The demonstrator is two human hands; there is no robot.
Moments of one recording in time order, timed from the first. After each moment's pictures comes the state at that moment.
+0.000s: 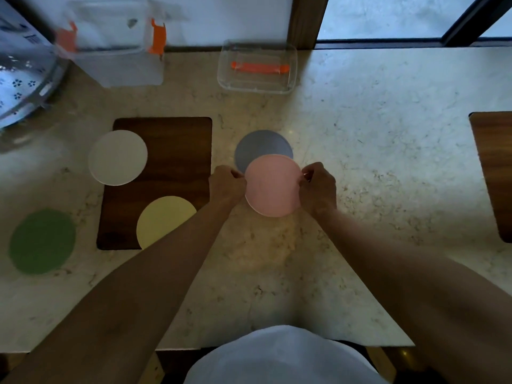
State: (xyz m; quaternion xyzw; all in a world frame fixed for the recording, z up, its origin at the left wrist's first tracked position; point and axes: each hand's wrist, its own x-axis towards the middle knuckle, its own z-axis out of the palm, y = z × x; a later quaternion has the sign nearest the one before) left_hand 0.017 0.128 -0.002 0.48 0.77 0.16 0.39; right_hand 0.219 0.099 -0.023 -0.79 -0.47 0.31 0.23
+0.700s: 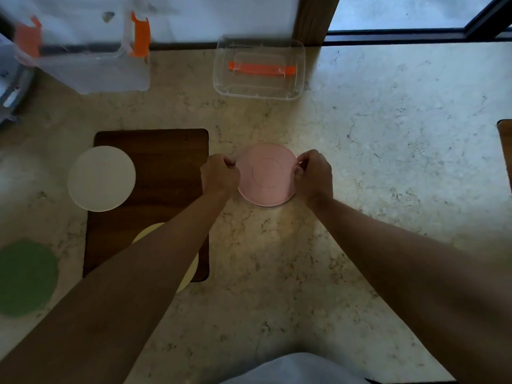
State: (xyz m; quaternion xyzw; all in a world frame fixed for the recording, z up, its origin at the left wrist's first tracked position) left_hand 0.004 0.215 -0.036 0.50 0.78 0.16 0.34; right_hand 0.204 0.188 -0.054 -0.79 -0.49 0.28 0.24
